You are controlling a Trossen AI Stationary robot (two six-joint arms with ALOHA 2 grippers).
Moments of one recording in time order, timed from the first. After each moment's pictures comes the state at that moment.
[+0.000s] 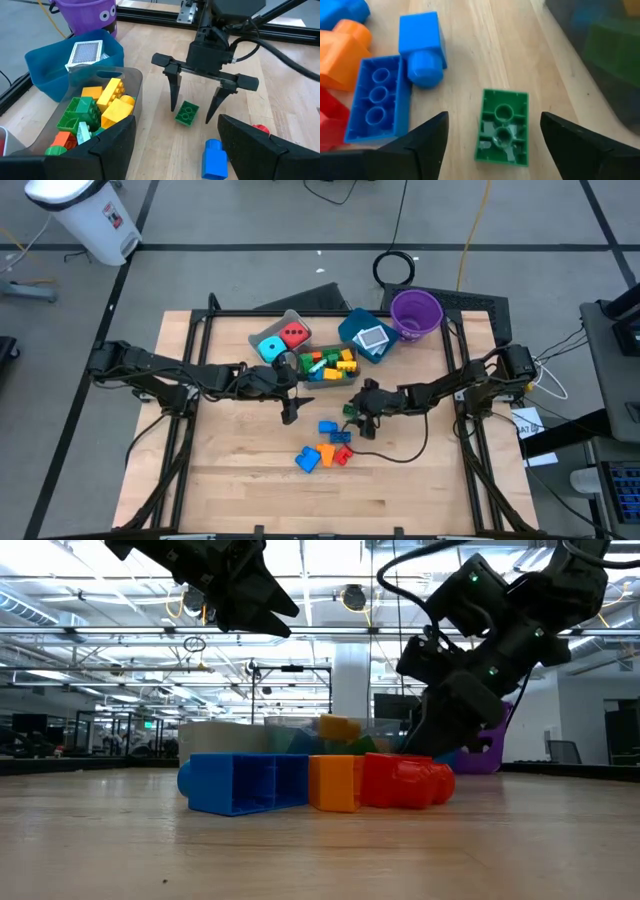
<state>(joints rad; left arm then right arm) -0.08 1.34 0.85 0.00 -0.24 -0.16 0.09 1.64 0.59 0.33 0.13 0.17</state>
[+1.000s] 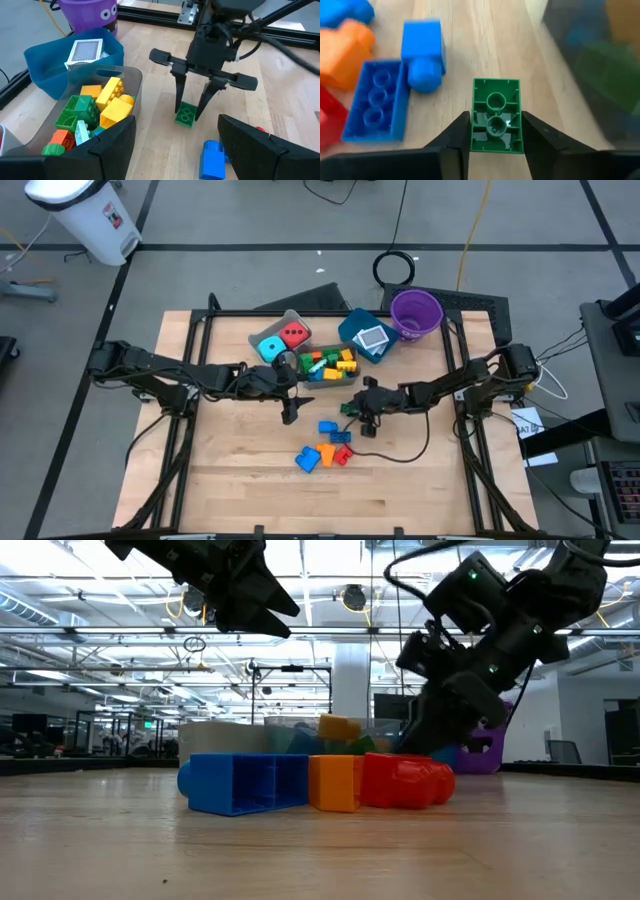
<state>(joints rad) -0.08 1.34 0.85 0.01 -0.24 -0.19 0.07 1.62 0.59 0.33 0.13 0.08</state>
